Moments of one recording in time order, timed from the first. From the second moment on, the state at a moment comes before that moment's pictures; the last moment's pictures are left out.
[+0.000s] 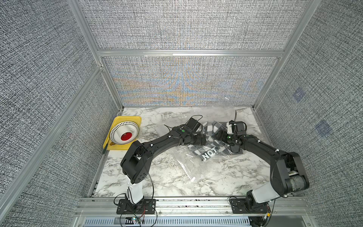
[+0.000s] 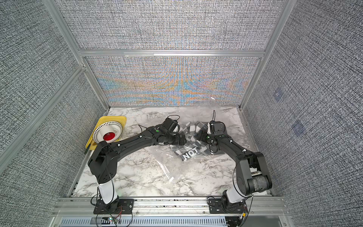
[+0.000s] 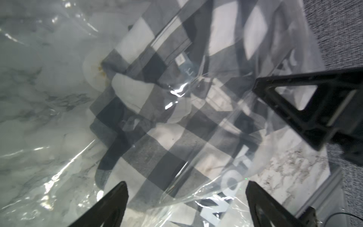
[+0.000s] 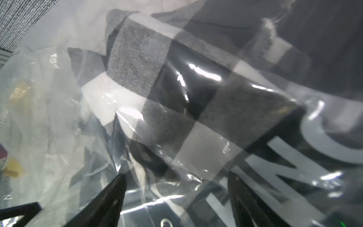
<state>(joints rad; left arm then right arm) -0.81 1.87 1.41 -0.53 0.13 -0.60 0.20 1.58 0.92 -0.21 -0.22 0.49</state>
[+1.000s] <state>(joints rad) -1.41 1.93 1.53 -1.07 -0.32 -0.51 -0.28 1.06 0.60 -0.29 -0.18 0.61</state>
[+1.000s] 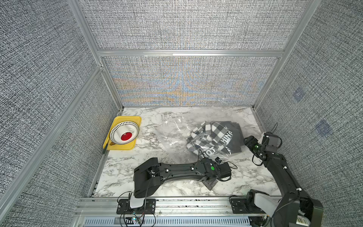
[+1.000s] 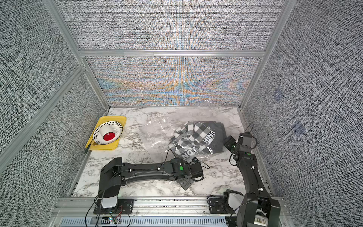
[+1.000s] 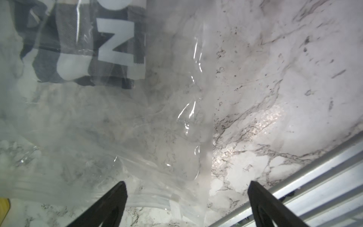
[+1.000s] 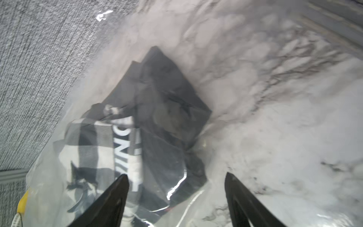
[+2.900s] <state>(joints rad) -1.36 1.66 1.41 -0.81 -0.17 -0.55 -0.18 1.82 1.33 -0.20 -0.24 0.55</state>
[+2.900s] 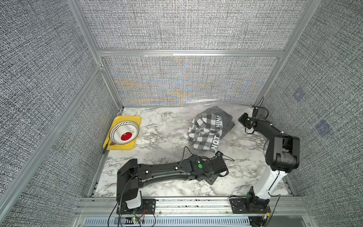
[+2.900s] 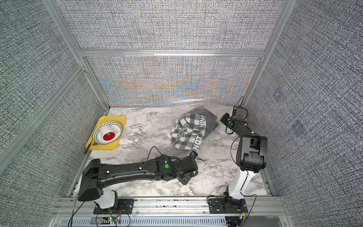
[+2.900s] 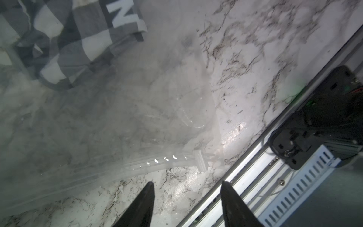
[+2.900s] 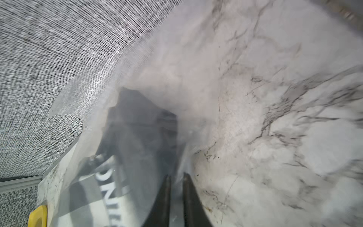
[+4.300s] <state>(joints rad) -0.60 1.48 0.78 -0.44 0.12 -0.56 0.15 2.02 1.38 0.03 -0.77 0.66</state>
